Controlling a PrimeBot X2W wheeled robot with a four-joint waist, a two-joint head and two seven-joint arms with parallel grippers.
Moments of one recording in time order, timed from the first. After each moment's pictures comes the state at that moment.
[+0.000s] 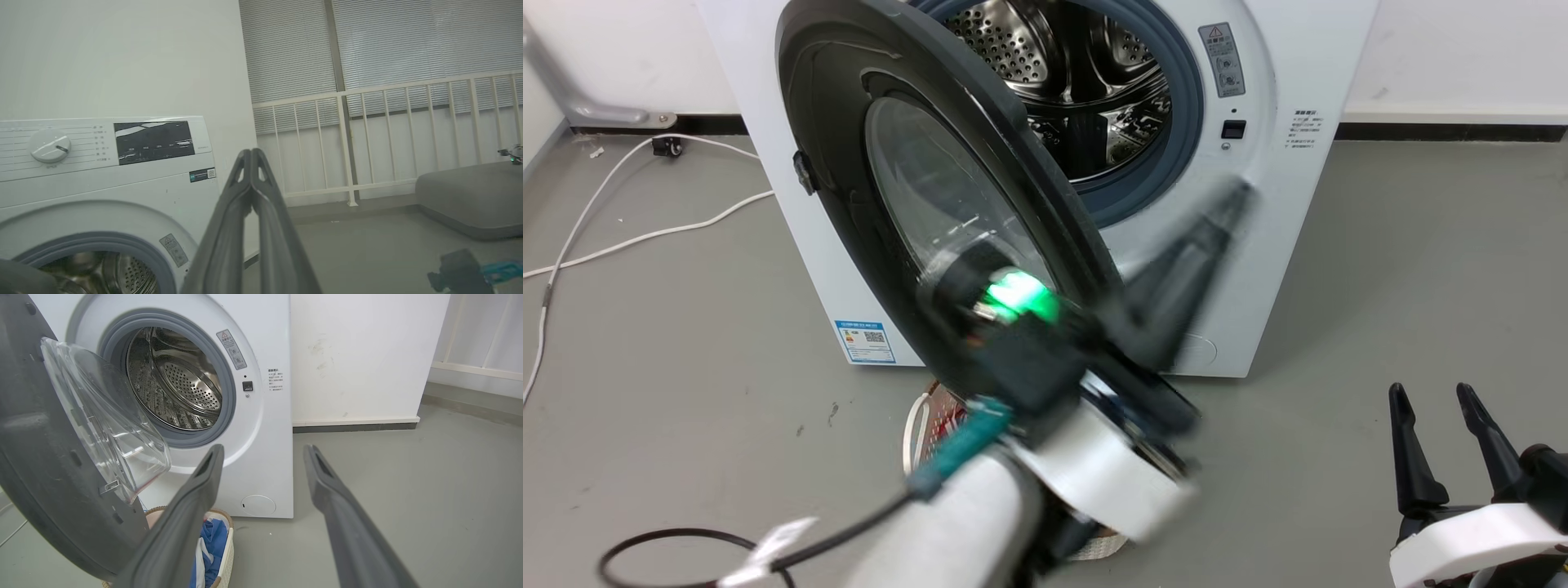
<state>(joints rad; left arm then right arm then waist) -0.49 0.05 -0.58 -0.22 -0.30 -0.05 -0.08 0.07 -0.05 -0.12 -0.09 0.15 0.13 -0.01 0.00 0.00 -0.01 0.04</state>
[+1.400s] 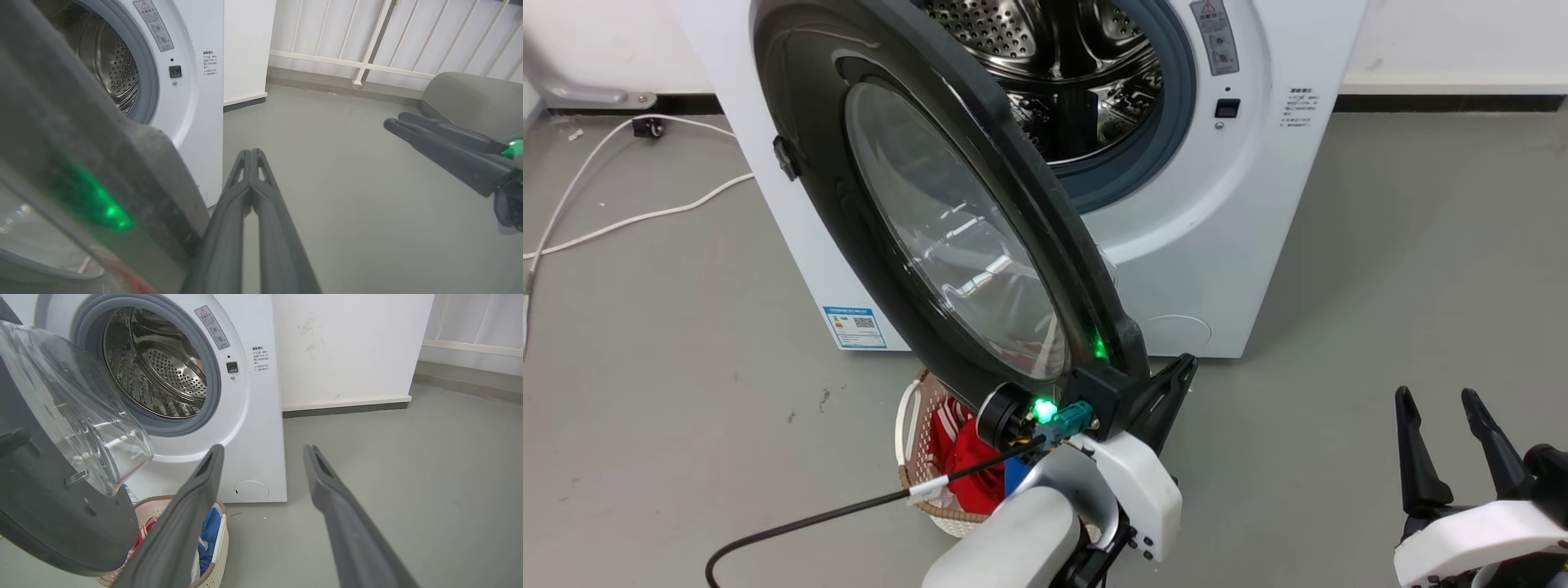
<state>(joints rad) -0.51 0.04 -0.83 0.41 -0.52 0.09 -0.11 0.06 -0.05 -0.14 -0.04 0.17 0.13 -0.02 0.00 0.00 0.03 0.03</state>
